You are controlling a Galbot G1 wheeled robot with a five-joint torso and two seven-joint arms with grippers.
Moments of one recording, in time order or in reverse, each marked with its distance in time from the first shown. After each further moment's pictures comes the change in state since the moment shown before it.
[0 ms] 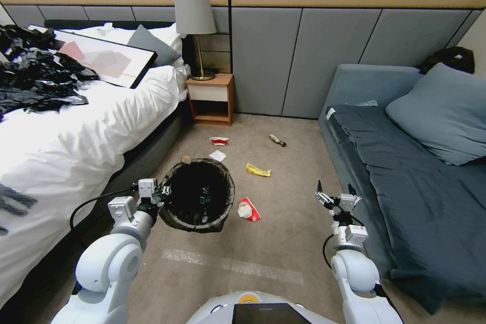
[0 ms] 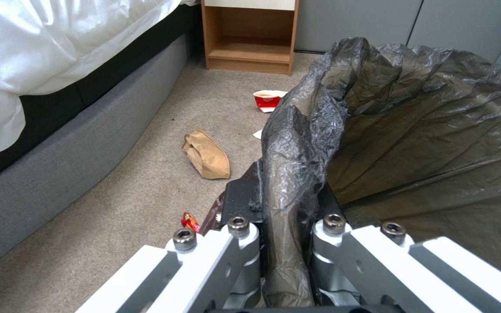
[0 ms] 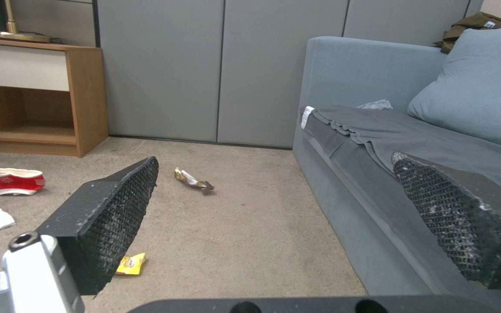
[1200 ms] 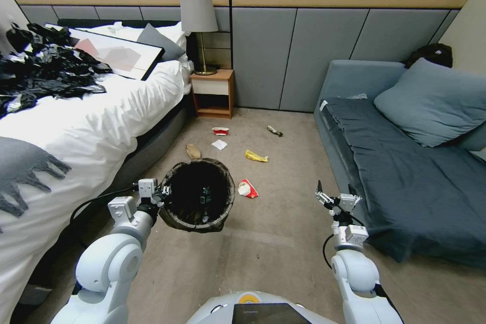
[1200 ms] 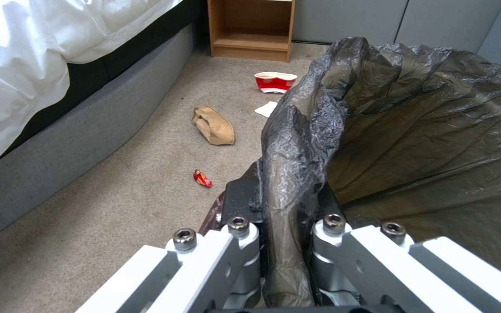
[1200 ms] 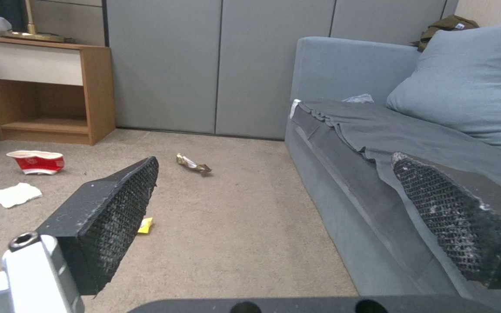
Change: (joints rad) left arm 0.000 0.000 0.000 0.000 0.000 0.000 0.000; right arm 0.000 0.000 0.000 0.000 0.000 0.000 0.000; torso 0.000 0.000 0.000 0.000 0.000
